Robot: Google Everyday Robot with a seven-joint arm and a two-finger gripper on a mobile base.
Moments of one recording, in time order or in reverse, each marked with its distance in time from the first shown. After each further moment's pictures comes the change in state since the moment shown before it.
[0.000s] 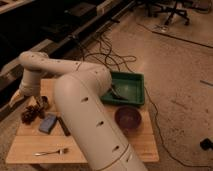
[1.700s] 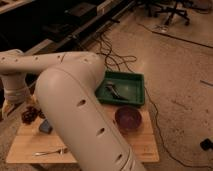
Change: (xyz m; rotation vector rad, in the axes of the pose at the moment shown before) arm 0.092 0.026 -0.012 0.290 0.030 -0.144
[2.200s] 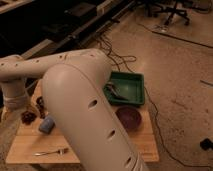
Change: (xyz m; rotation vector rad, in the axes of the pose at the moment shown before) arm 0.020 0.004 0.007 0.000 0.006 0.040
